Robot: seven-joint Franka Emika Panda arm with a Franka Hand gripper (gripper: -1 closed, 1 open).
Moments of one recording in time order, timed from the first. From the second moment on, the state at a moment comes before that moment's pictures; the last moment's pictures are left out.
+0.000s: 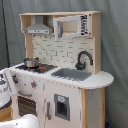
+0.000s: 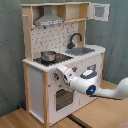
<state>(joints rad) -0.94 -1.47 1.57 -2.02 -0.35 2.96 0.66</state>
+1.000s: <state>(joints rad) -0.87 -1.47 1.57 -2.04 -0.35 2.89 0.65</state>
